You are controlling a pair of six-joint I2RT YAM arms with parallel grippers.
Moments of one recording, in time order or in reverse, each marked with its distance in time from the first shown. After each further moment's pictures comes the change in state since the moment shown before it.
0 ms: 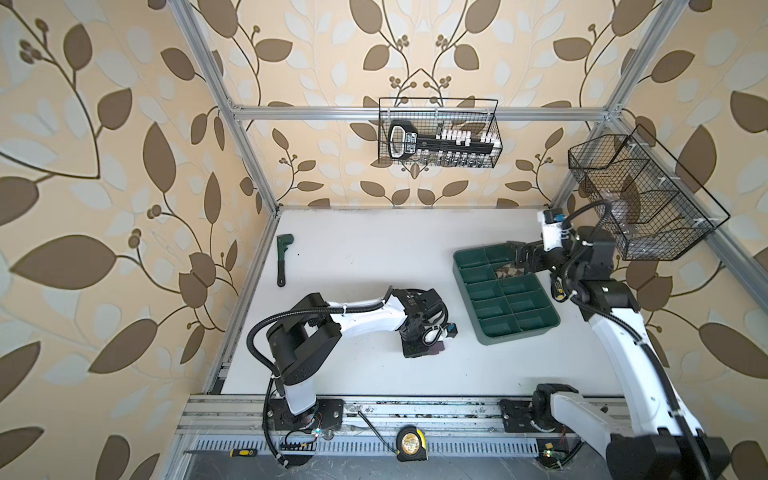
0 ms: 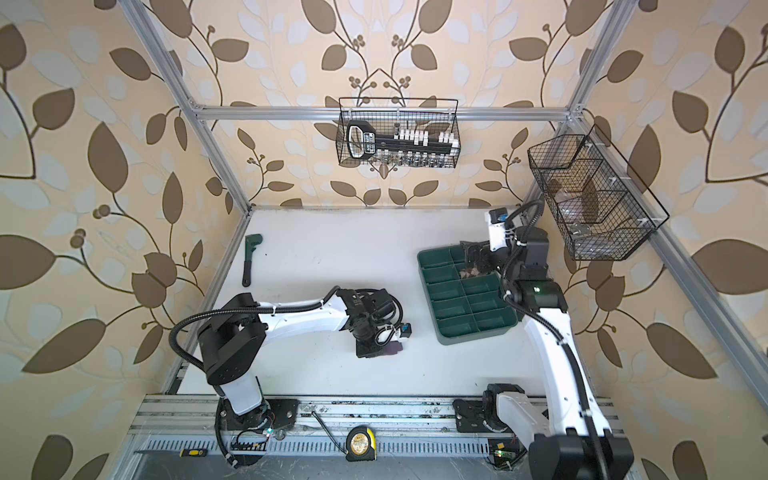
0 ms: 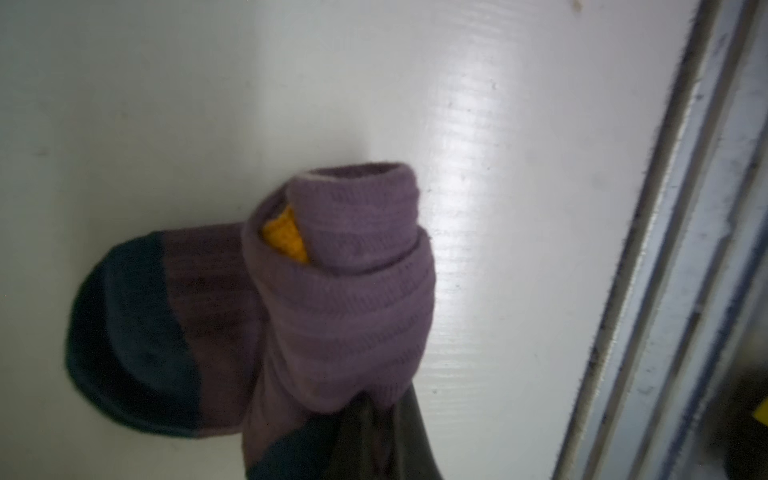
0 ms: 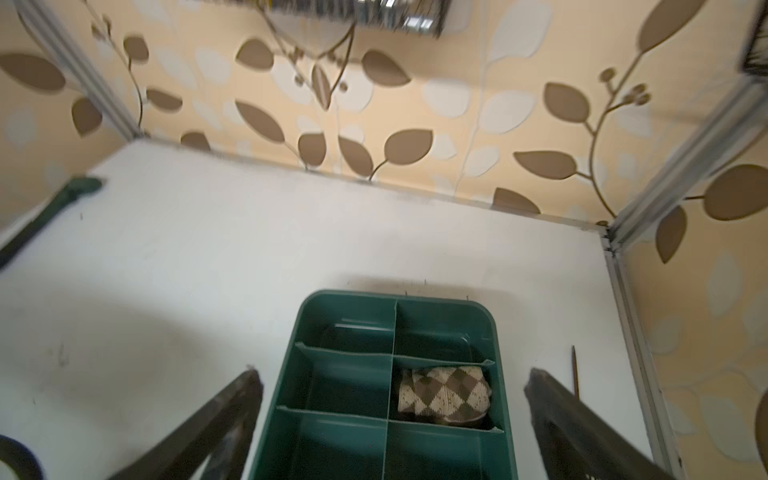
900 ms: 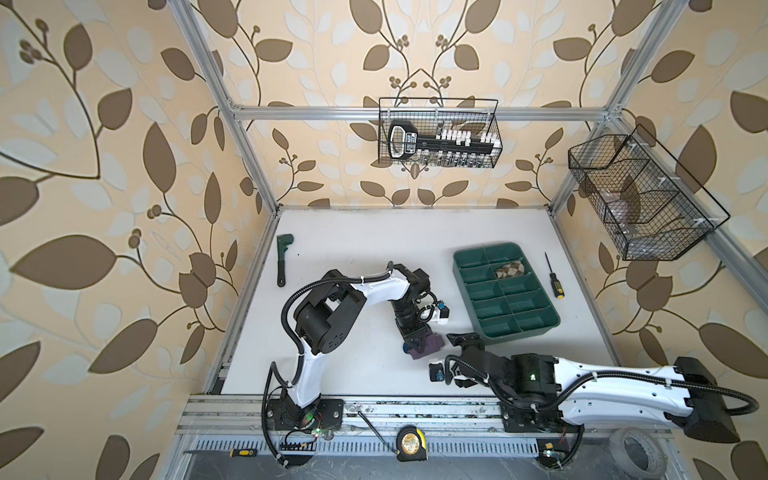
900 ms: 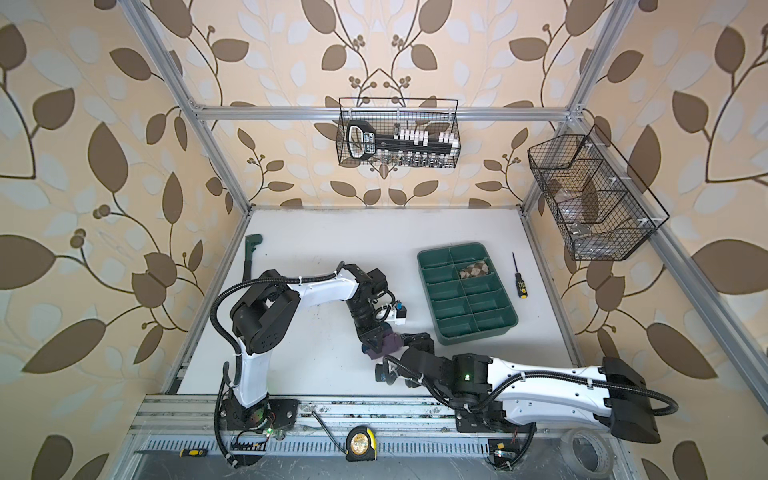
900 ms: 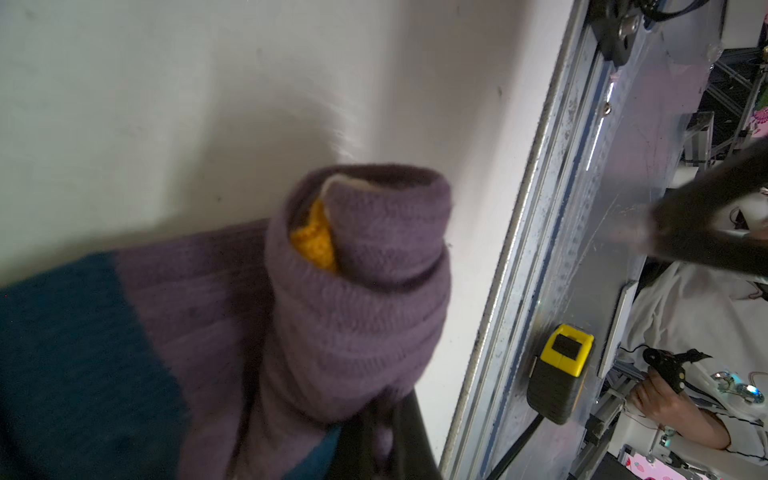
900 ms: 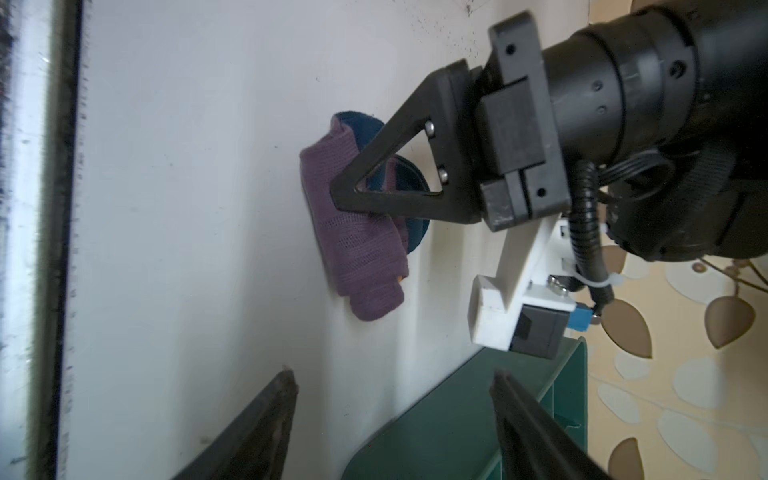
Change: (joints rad) left arm 0.167 0.208 0.169 -0.217 0.353 0.023; right arm 1.367 0.002 -0.502 -0.058 0.800 -0.630
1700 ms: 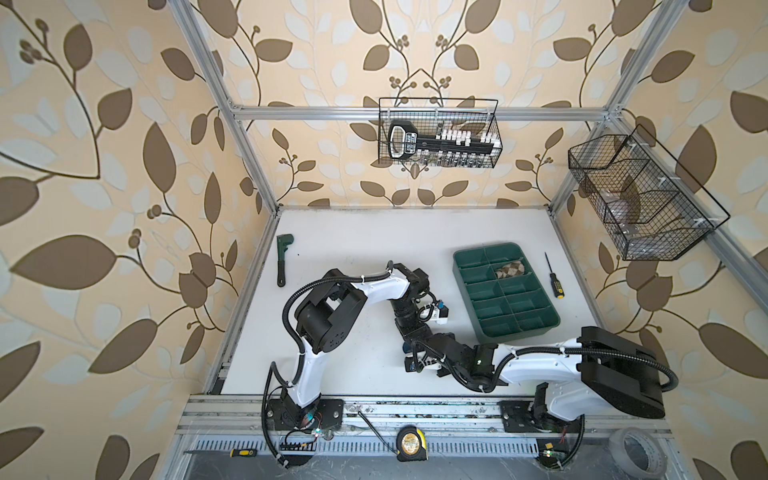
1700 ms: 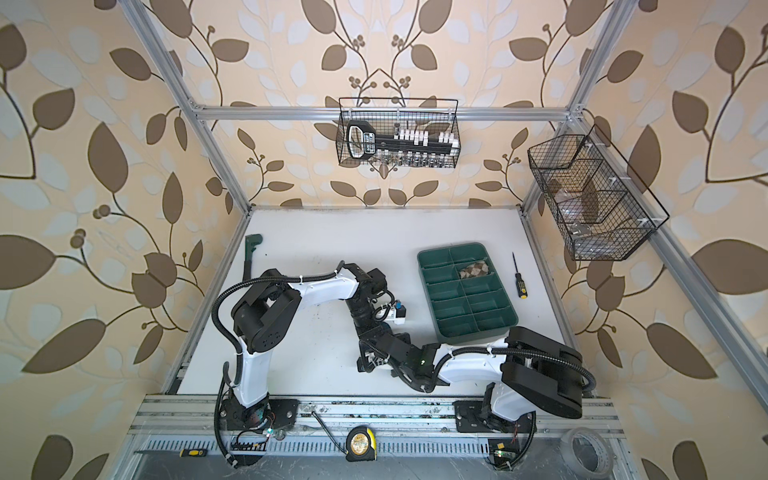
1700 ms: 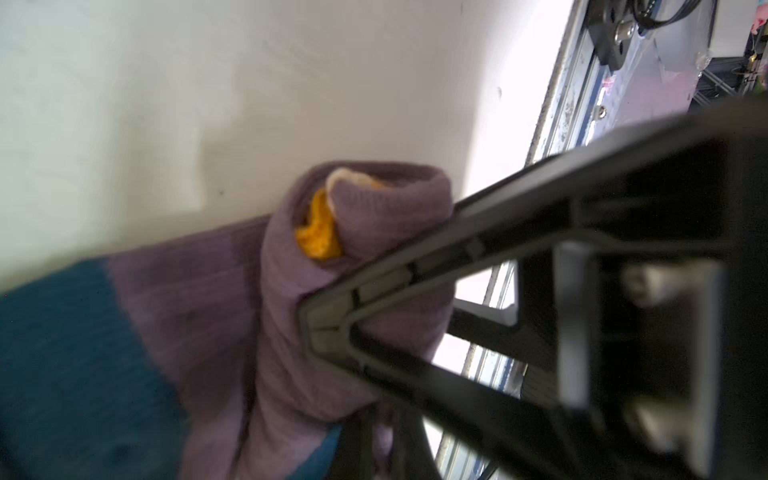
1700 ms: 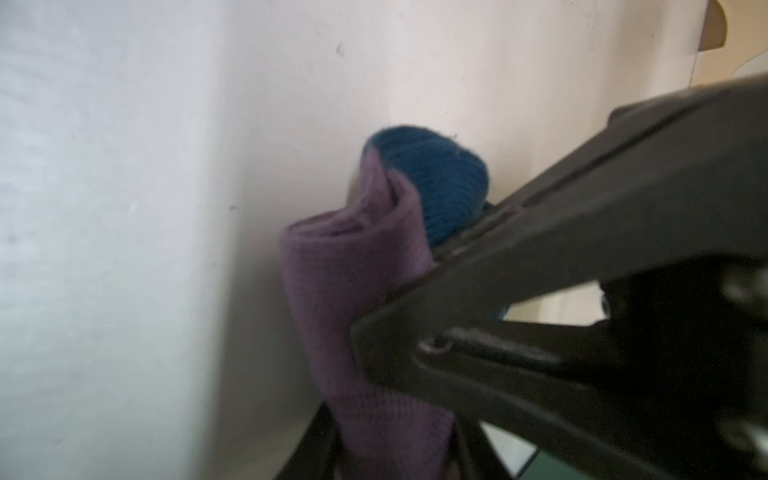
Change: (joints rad) left arm 0.008 0.007 0.005 -0.012 0.010 -0.013; right arm -0.152 0.489 0.029 0.391 -0.130 -0.117
